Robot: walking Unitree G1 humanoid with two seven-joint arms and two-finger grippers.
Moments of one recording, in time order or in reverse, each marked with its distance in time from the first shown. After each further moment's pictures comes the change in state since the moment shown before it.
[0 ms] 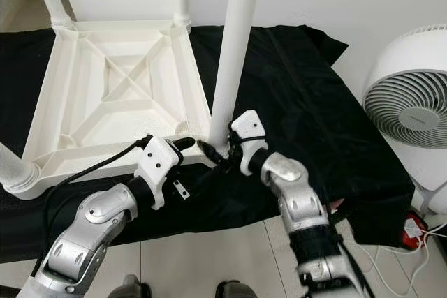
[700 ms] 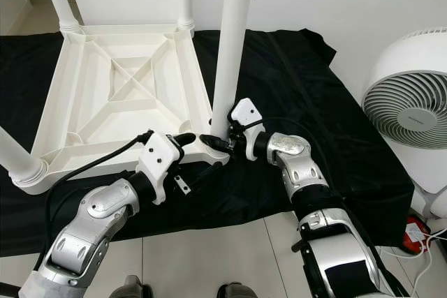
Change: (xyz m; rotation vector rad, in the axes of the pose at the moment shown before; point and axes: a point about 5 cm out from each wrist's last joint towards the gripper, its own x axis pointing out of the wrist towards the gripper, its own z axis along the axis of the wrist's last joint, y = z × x) left arm 0.004 0.004 0.000 0.005 -0.005 0.004; right arm 0.014 -0.021 -0.010 -0.036 0.052 0.203
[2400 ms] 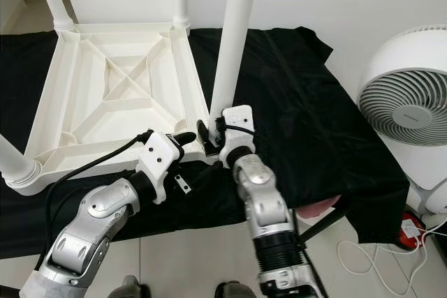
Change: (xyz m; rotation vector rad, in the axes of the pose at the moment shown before) left arm 0.000 0.000 0.001 0.000 -0.006 0.004; right arm 0.010 0.043 0.014 0.250 -0.089 -0.674
